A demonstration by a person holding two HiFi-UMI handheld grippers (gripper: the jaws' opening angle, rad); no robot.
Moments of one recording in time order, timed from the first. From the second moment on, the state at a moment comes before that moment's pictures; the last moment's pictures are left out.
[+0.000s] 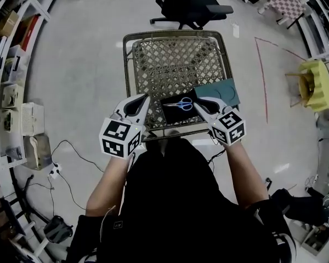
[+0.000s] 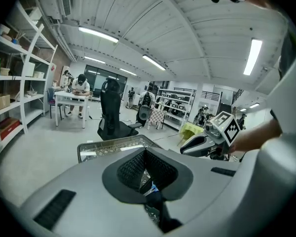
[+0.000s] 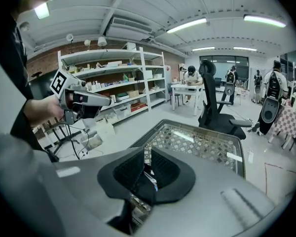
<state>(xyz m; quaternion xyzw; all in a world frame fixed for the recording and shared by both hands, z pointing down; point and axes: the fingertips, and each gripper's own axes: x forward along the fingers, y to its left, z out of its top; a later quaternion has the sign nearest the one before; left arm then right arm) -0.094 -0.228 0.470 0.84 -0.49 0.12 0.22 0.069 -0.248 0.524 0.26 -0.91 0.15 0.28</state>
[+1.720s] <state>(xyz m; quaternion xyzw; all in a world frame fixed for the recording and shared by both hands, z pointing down) -0.130 -0.222 0.560 0.75 -0.56 0.13 0.32 0.084 -0.246 0.788 -0.12 -0.69 -0.14 0.70</state>
